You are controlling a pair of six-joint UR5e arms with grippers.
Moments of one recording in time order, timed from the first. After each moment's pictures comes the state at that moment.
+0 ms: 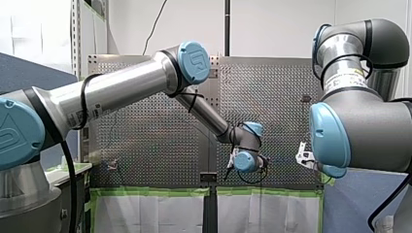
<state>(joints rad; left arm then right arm) -0.89 -2.71 -1.05 -2.77 -1.90 -1.40 1.52 -0.66 1.71 -0.97 1.27 1.78</state>
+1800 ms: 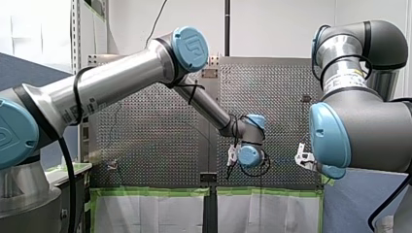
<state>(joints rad) -0.94 -2.62 -1.13 -2.72 -2.03 -1.54 1.52 -0.66 1.71 -0.96 1.27 1.79</state>
